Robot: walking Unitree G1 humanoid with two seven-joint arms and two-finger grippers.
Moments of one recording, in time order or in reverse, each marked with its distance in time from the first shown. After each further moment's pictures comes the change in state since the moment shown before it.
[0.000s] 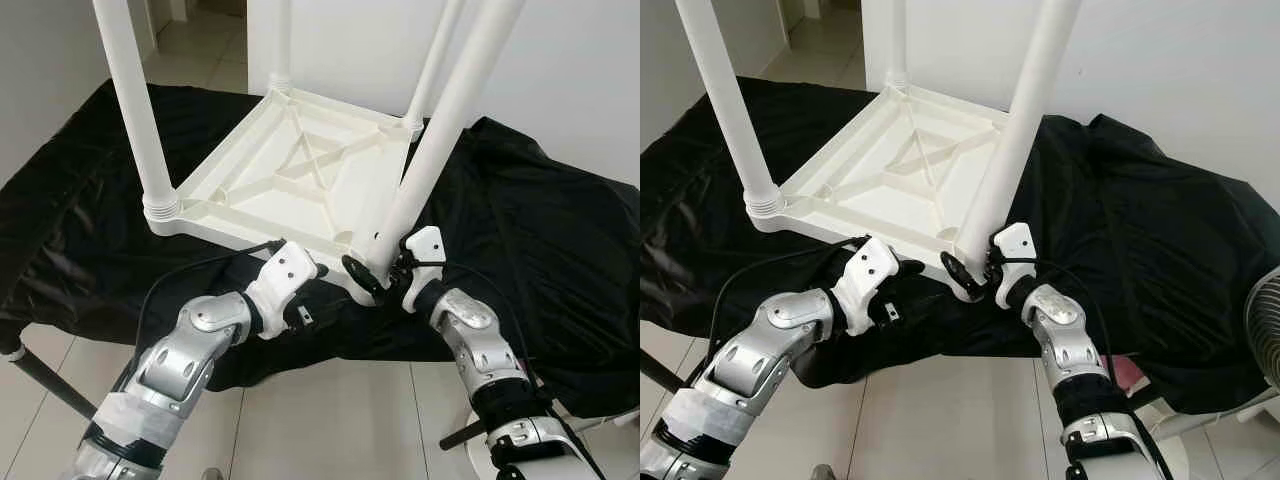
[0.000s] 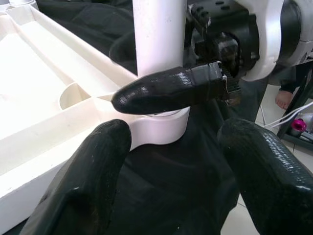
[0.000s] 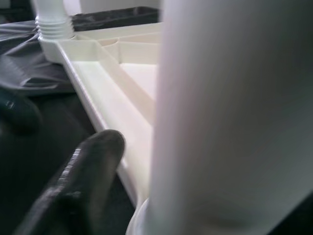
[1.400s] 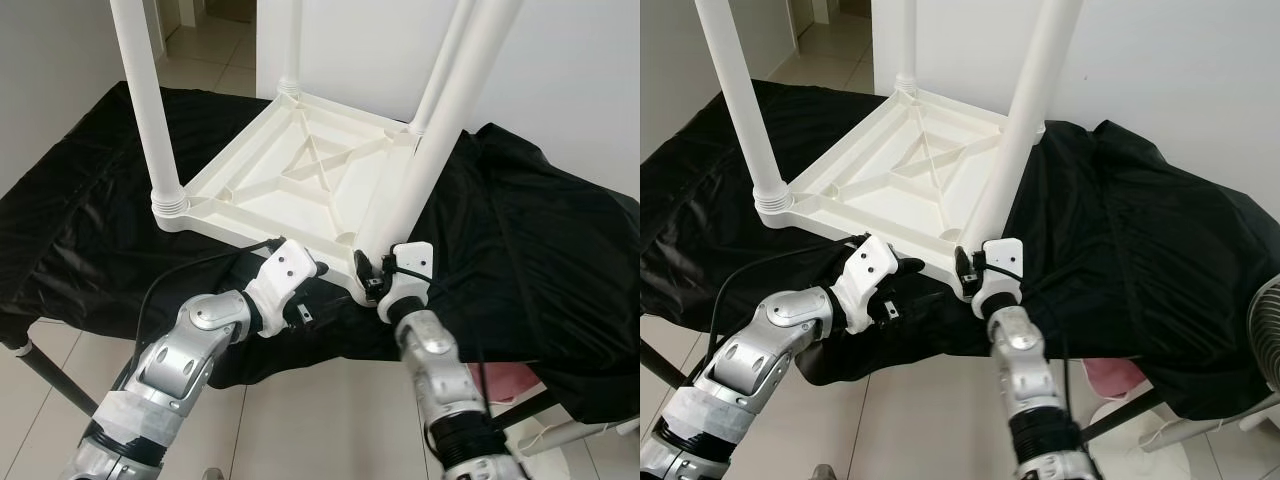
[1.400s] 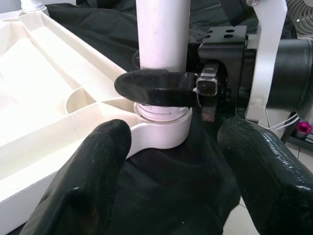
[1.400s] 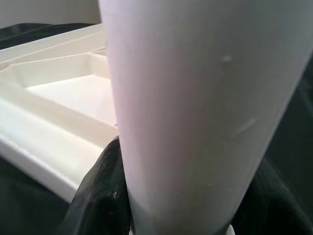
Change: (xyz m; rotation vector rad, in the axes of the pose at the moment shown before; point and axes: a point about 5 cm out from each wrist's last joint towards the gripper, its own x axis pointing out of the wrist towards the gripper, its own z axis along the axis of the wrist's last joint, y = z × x) left arm 0.000 0.002 0.001 0.005 -0.007 0.007; right arm 0.008 0.038 -0.004 0.157 -0.023 -0.593
